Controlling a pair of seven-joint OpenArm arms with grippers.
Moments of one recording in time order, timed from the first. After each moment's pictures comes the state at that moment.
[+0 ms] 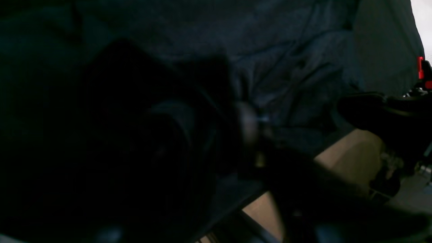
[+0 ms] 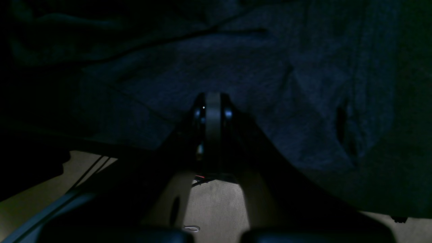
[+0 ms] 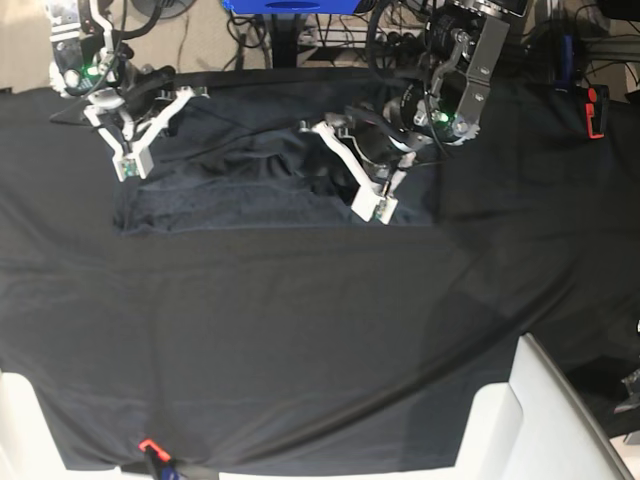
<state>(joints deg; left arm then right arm) 13.8 -10.0 14.4 91.0 -32.7 -9.2 40.6 -26.0 9.5 -0.9 97.1 15.6 8.1 -43.6</state>
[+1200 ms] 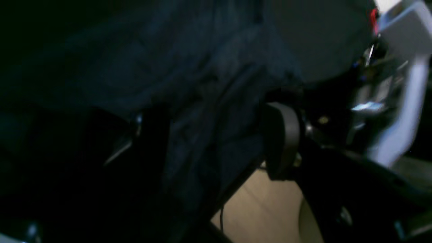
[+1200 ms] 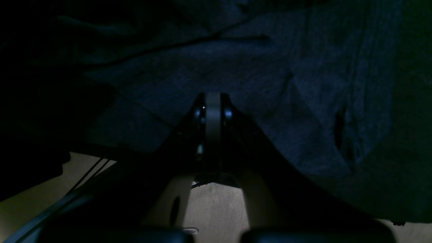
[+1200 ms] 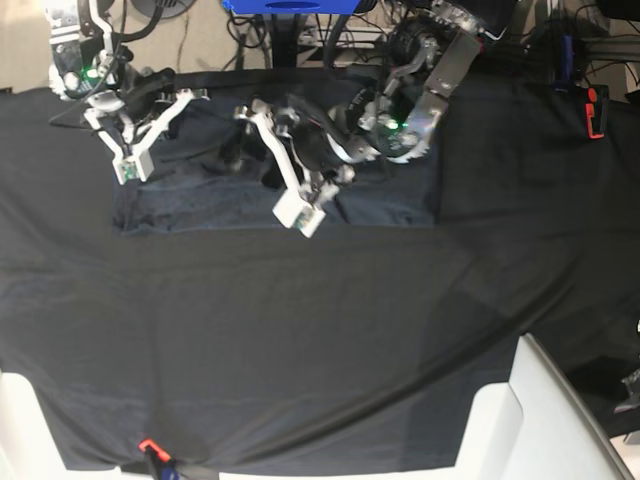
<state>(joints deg) 8.0 -9.5 28.2 95.4 -32.7 -8.8 41.0 -25.5 9.5 -0.9 97.0 15.6 8.2 -43.6</state>
